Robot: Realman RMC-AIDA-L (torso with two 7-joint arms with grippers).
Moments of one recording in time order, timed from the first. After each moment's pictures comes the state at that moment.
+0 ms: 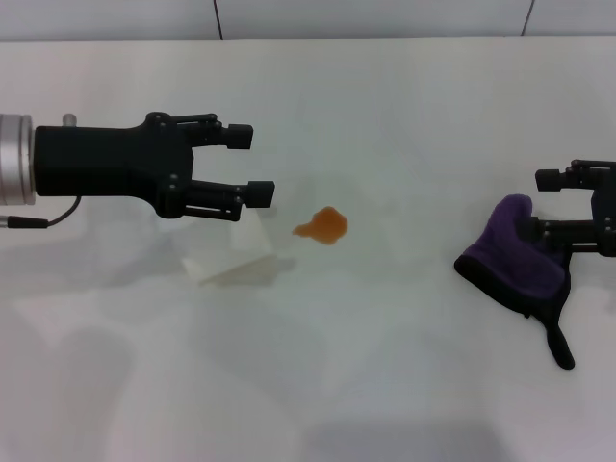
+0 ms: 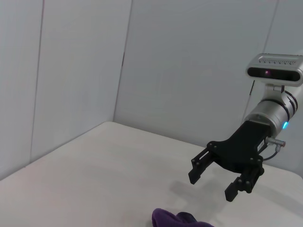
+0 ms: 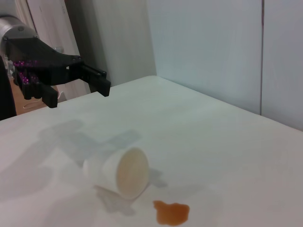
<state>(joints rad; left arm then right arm) -0.95 -2.07 2.85 -0.73 -0.23 1.97 -1.21 0.27 2.00 -0.98 -1.14 -1.84 -1.52 1.63</state>
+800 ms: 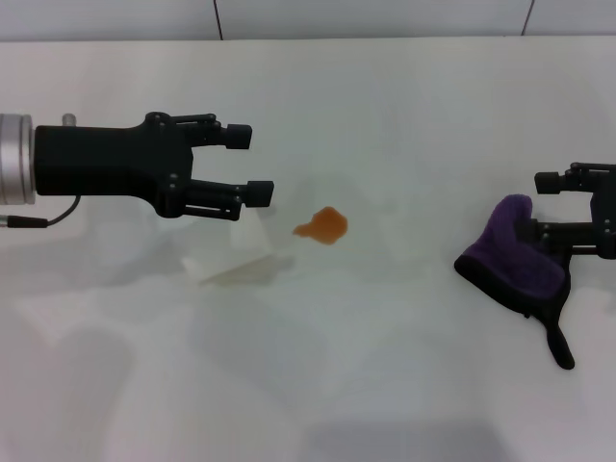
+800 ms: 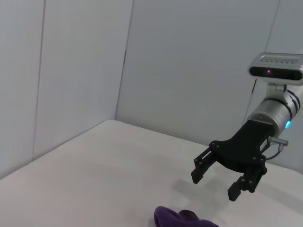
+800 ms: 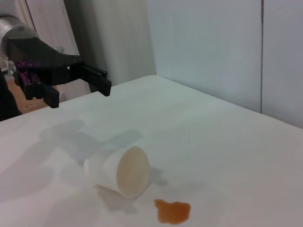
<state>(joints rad) -0.96 -2.07 2.85 -0.73 -0.22 1.96 -1.21 0.27 2.00 -0.98 -1.13 -1.84 -1.52 1.63</state>
